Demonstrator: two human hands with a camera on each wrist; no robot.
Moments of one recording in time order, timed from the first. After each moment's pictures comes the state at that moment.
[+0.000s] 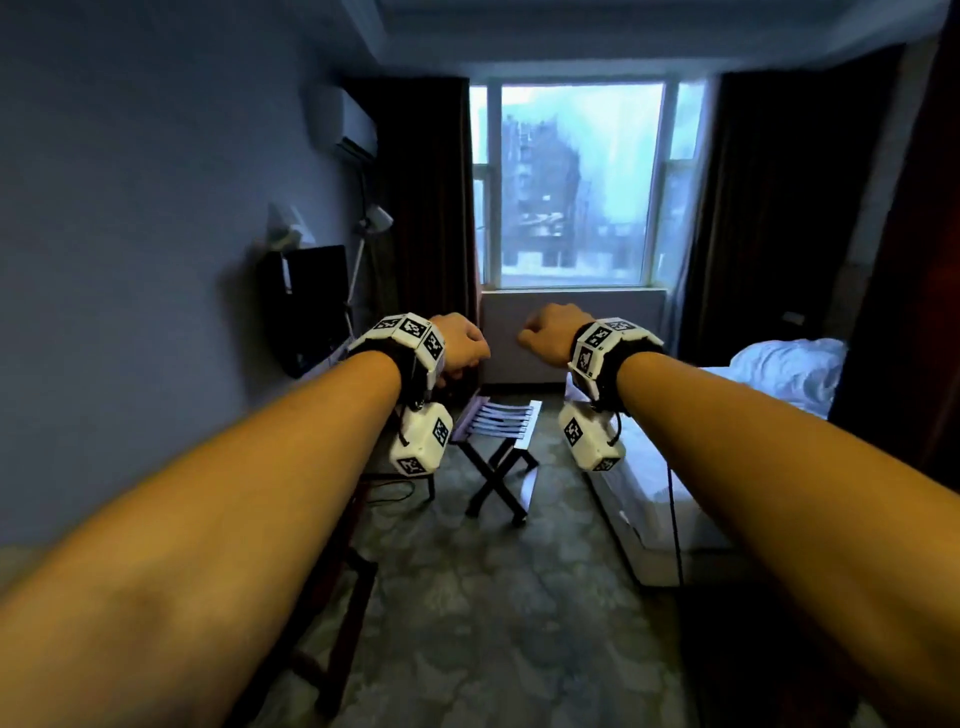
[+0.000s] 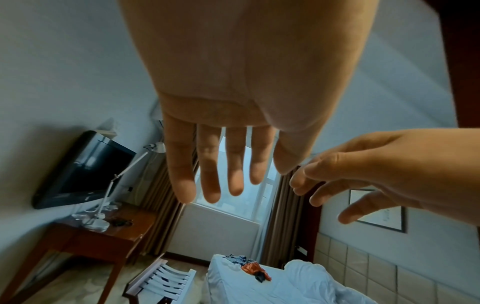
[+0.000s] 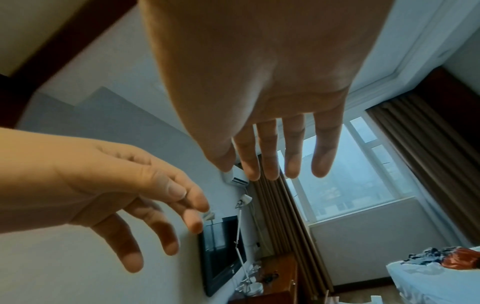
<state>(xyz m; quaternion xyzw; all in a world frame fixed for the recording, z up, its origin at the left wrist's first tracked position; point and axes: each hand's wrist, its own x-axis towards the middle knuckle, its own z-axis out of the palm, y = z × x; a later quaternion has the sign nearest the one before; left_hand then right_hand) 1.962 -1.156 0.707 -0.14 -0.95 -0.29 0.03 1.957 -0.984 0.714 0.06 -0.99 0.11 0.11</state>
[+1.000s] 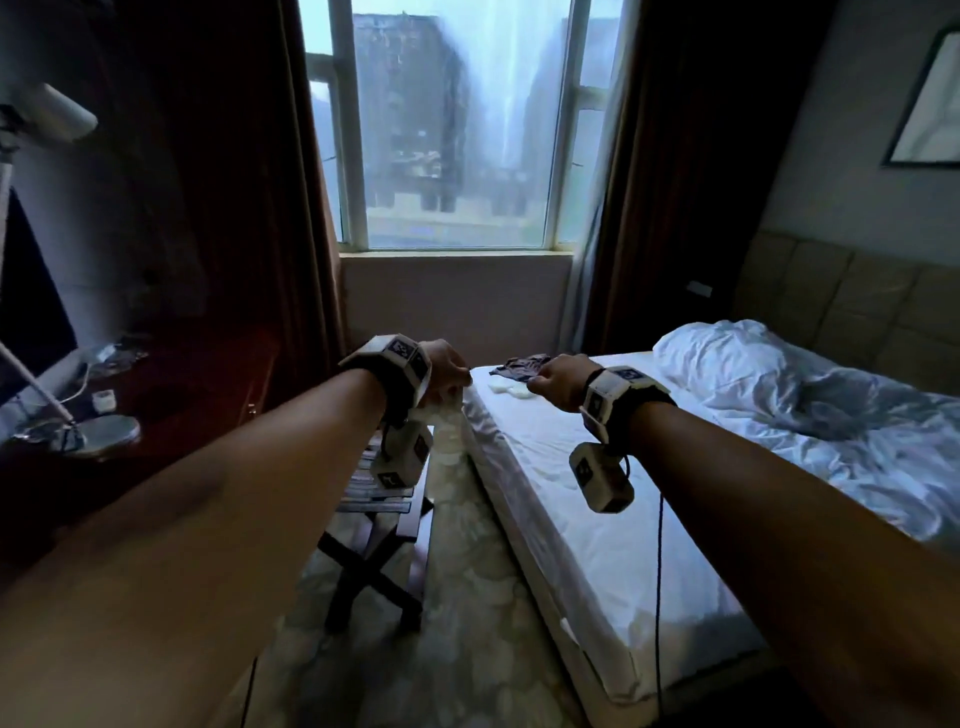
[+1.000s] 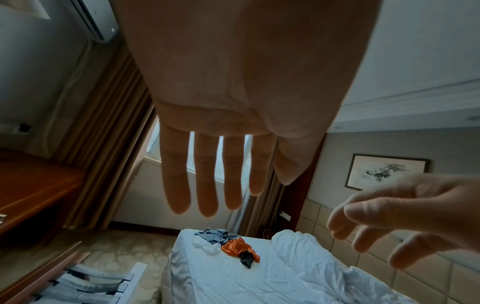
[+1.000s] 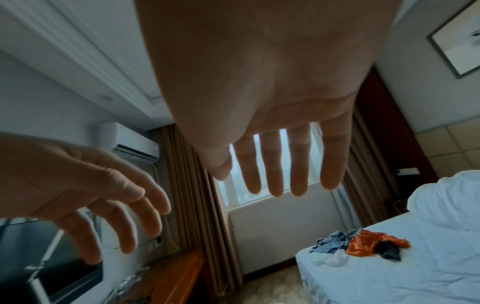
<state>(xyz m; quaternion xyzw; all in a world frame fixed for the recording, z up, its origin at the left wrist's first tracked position) 1.118 -0.879 0.609 -0.22 -0.92 -0.29 -0.13 1.176 -0.686 0.599 -0.09 -1.00 0.01 -0.01</state>
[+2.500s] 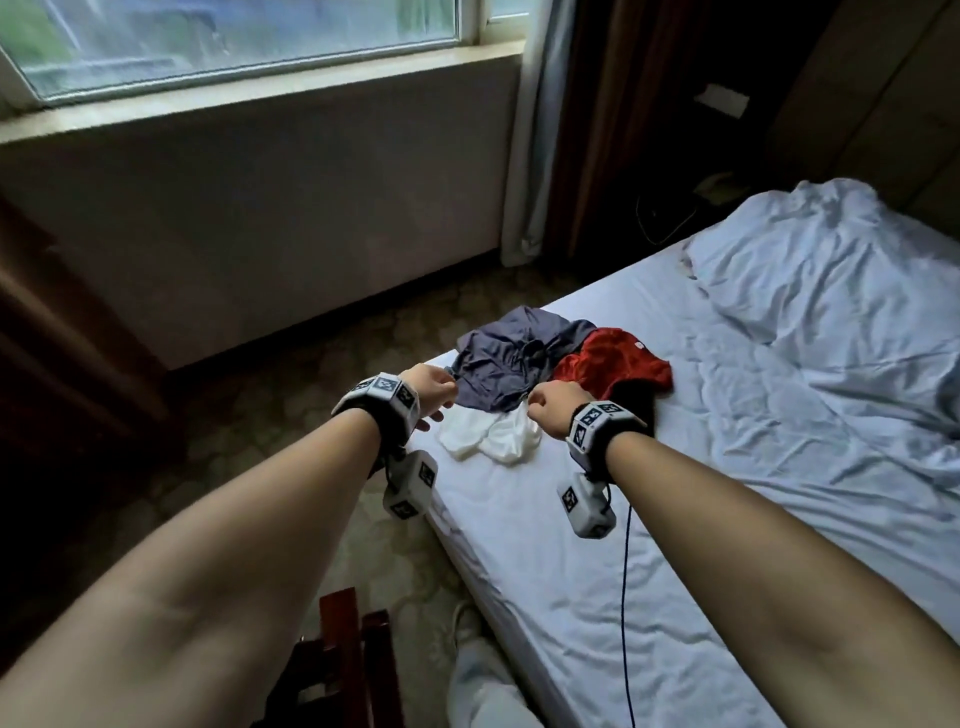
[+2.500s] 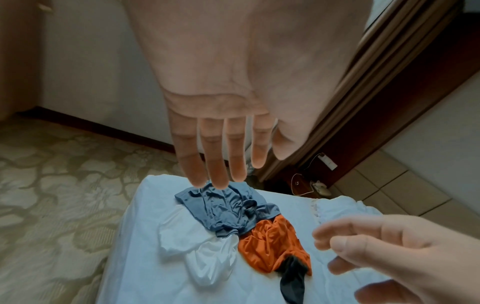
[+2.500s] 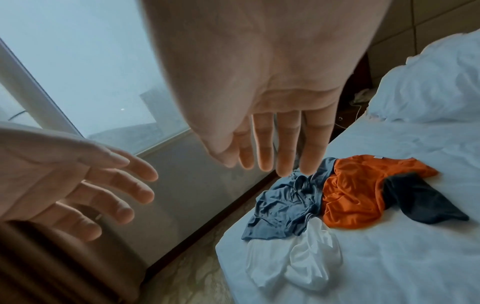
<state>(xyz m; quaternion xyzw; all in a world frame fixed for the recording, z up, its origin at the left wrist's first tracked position) 0.070 -0.398 0.338 -0.20 -0.86 -0.32 -0.35 0.194 -0.228 0.323 -0.26 -0.94 0.17 -0.16</state>
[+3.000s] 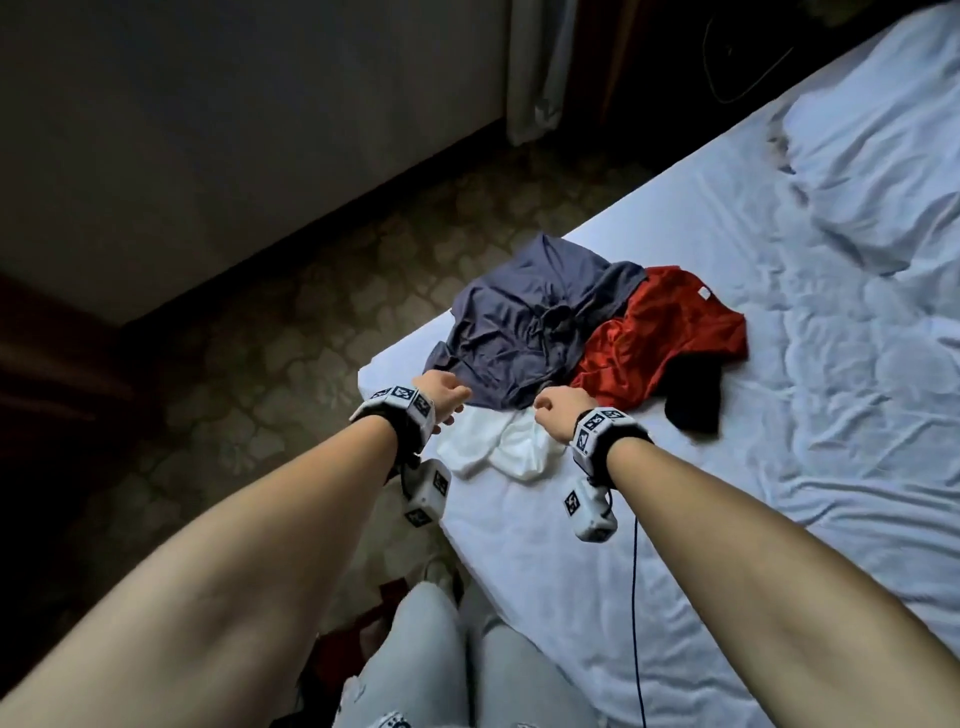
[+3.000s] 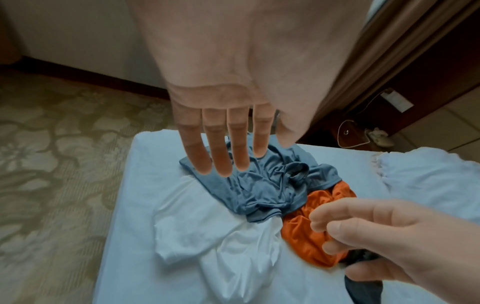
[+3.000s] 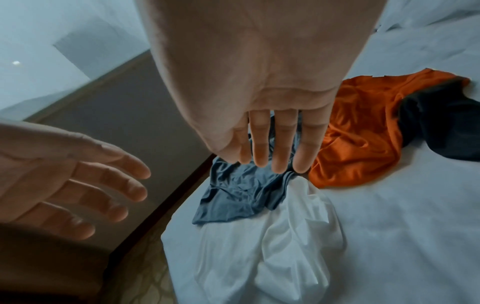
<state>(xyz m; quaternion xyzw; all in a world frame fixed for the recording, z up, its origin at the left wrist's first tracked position) -0.097 -0.246 0.167 -0.13 -0.85 -0.23 -0.45 0.033 -0.092 0.130 -0.31 -0.86 0.27 -0.28</state>
